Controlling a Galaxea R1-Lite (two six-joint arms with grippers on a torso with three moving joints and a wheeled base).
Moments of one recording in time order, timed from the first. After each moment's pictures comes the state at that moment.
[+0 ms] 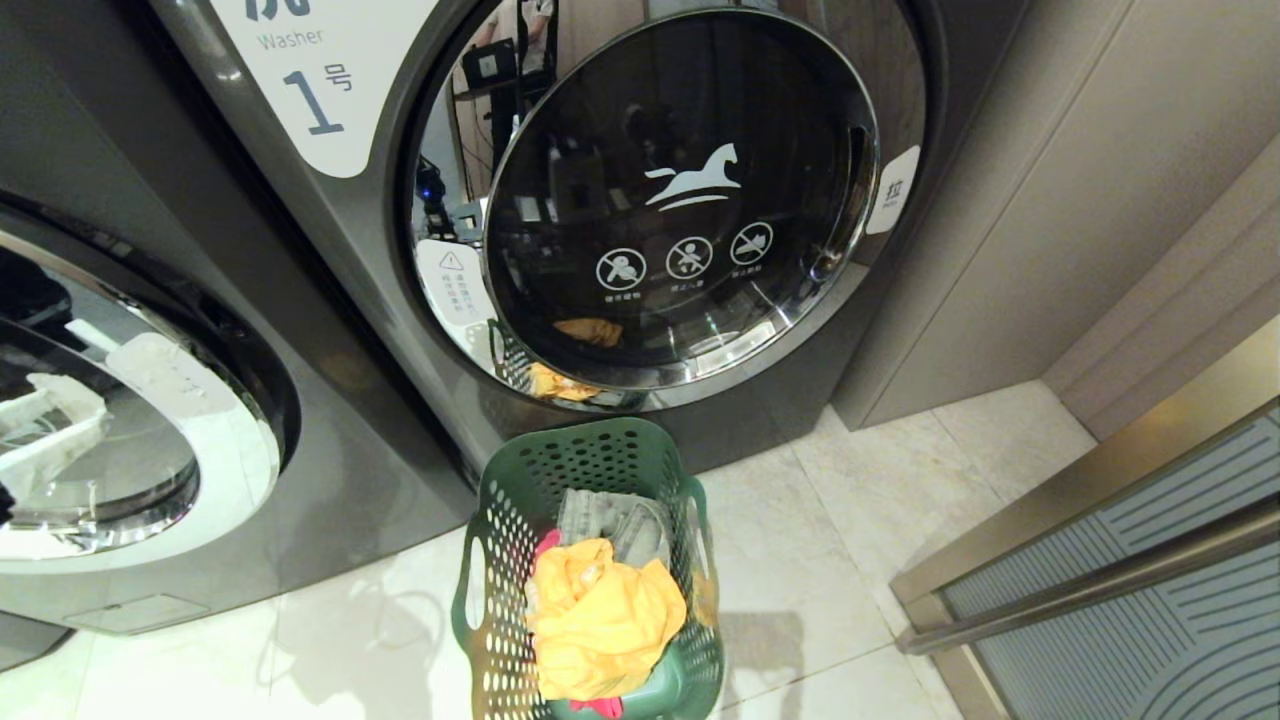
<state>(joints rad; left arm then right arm) 0.84 1.89 -0.59 -1.52 -1.22 -0.12 0.00 0.00 0.00 0.00 0.00 0.00</state>
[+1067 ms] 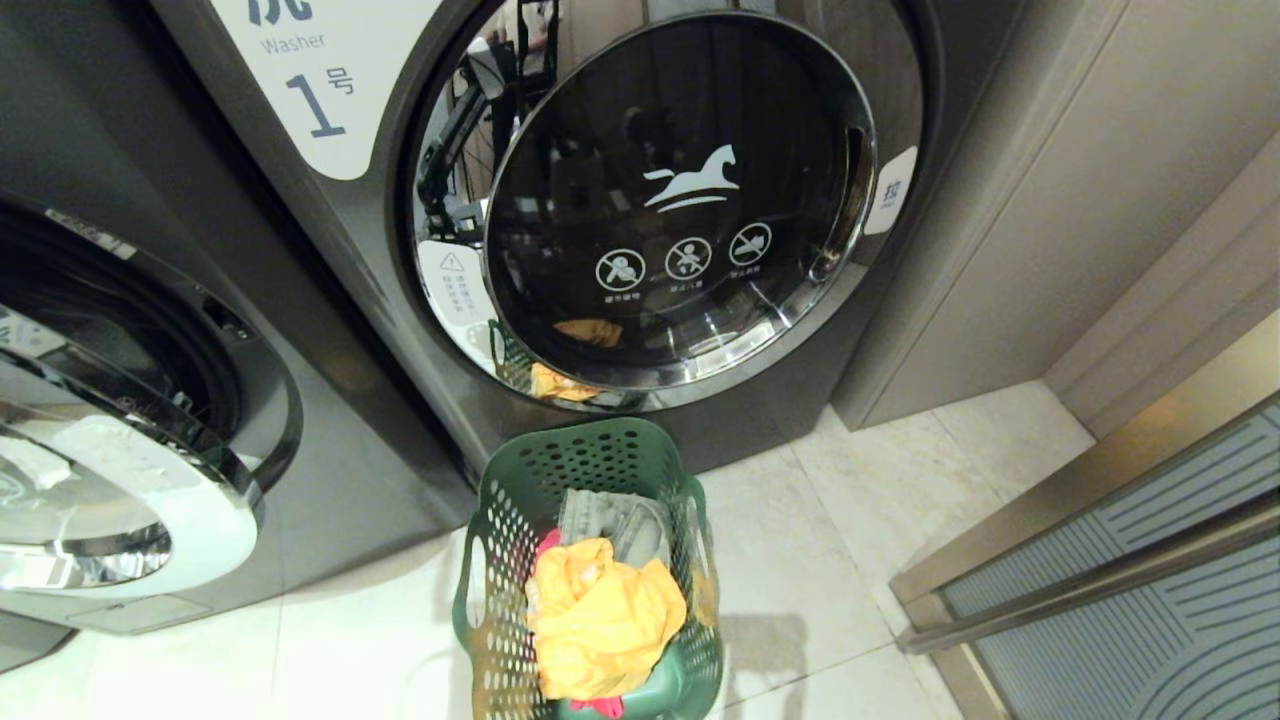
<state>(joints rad) 1.22 0.65 -0.78 -0.87 -0.78 -0.72 0.00 0.00 0.00 0.00 0.00 0.00</state>
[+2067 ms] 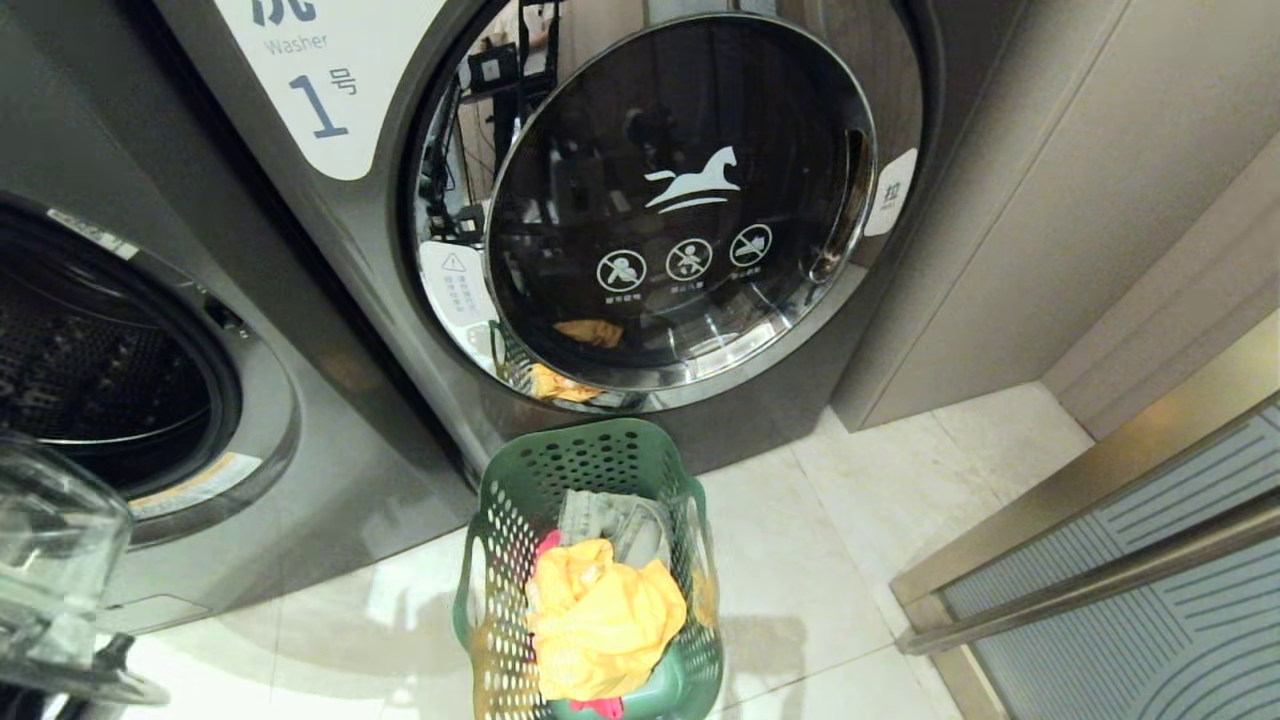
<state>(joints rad) 0.56 0.69 -0.91 0.30 -0.24 0.09 0.00 0.00 0.00 0.00 0.00 0.00</state>
